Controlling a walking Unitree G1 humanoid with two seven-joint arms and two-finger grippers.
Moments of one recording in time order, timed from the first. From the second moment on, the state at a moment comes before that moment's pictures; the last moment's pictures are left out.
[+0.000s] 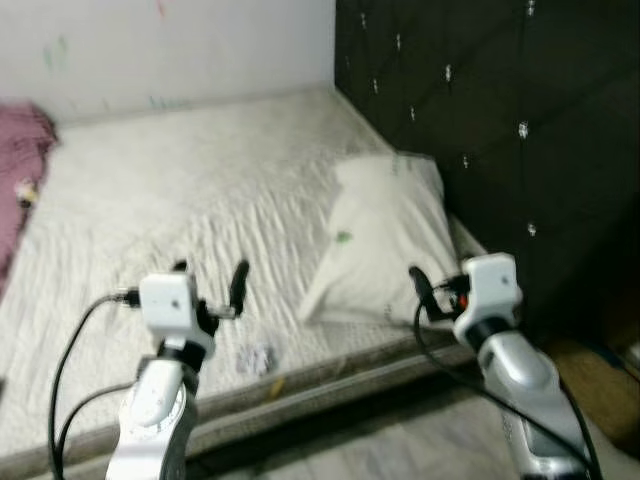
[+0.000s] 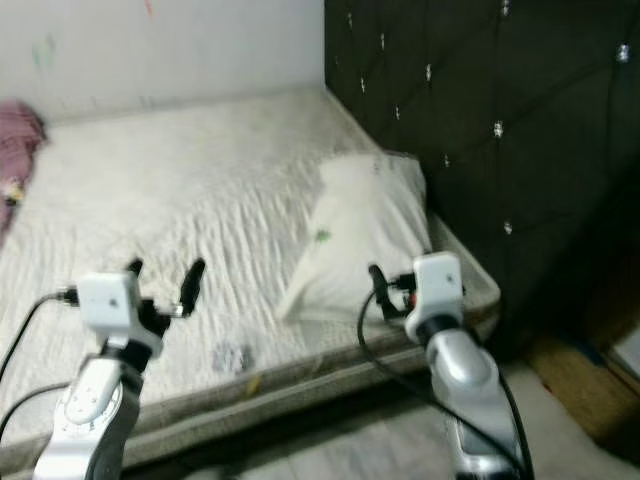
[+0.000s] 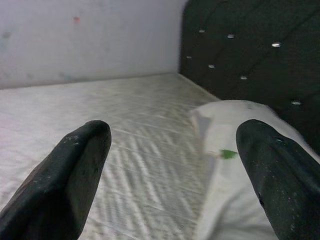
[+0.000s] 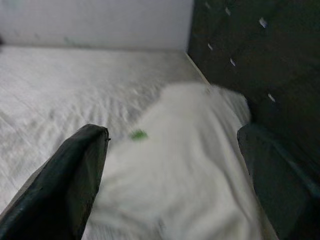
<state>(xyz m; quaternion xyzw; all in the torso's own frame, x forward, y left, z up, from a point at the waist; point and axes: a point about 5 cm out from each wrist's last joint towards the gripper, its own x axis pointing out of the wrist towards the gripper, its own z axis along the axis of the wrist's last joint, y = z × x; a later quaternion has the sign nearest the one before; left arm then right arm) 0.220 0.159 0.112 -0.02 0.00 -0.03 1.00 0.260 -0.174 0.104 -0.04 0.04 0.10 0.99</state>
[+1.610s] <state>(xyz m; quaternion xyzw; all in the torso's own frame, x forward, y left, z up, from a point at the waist) 0.223 0.173 0.105 -0.02 0.02 0.02 1.00 0.274 -0.159 0.102 -0.02 0.03 0.08 1.00</state>
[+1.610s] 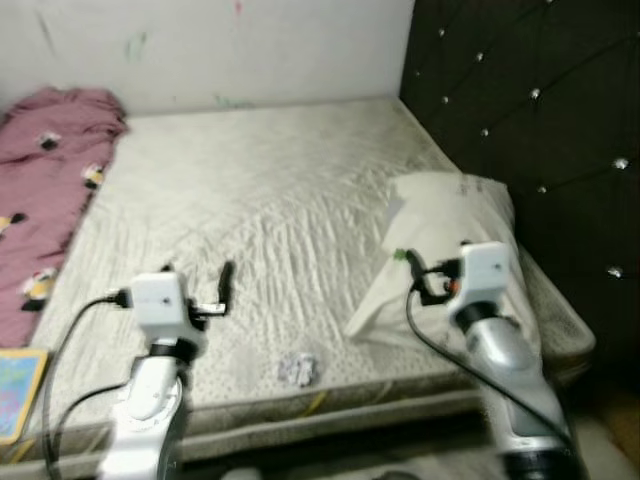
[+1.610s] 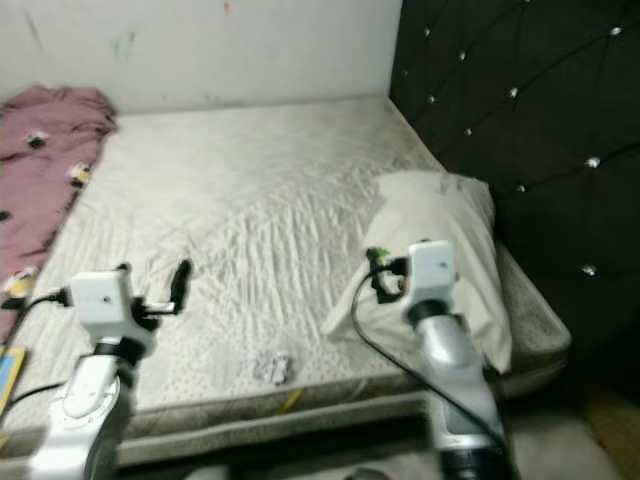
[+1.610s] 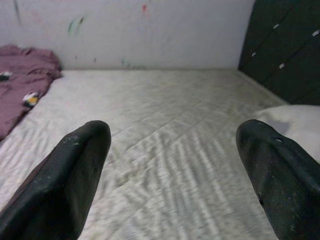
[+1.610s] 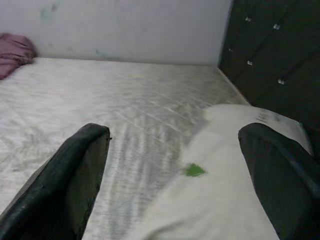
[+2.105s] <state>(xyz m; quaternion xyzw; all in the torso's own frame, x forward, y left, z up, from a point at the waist) 0.225 0.179 0.109 -0.01 0.01 0.04 1.00 0.275 -0.155 0.103 -0.02 0.03 0.09 1.00</state>
